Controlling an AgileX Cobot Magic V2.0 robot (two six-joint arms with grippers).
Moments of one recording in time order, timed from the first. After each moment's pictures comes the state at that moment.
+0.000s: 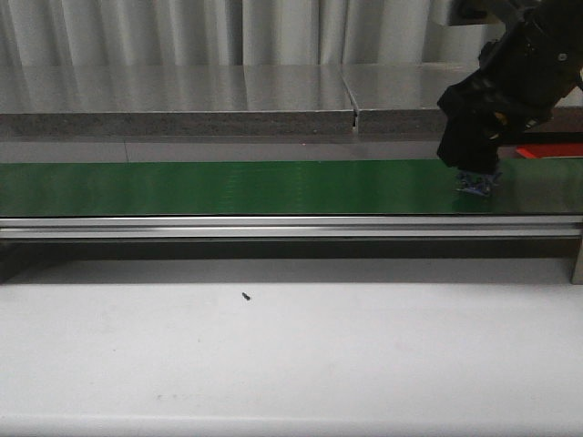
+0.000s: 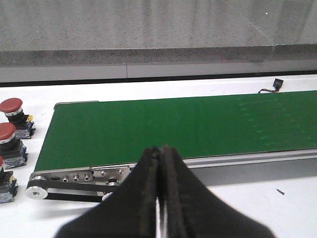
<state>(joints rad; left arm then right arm) -0.10 0.50 -0.44 -0.32 0.30 0.27 0.08 1.79 -1.28 0.44 0.56 -0.67</state>
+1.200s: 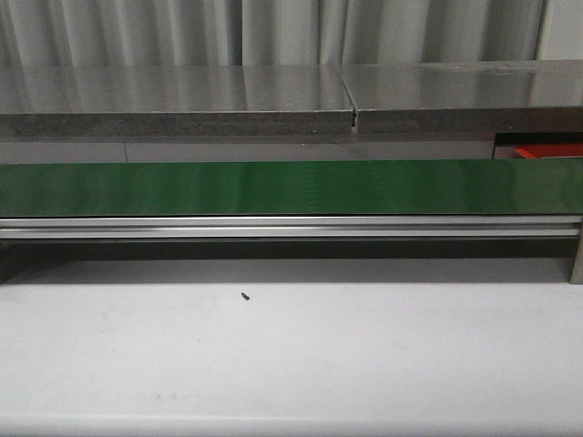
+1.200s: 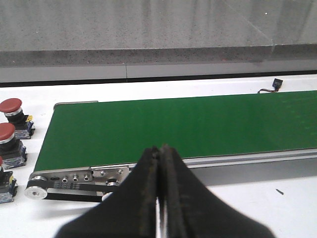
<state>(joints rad) -0.10 0.50 -0.44 -0.32 0.30 0.27 -0.51 1.80 -1.16 0.47 0.53 -0.58</state>
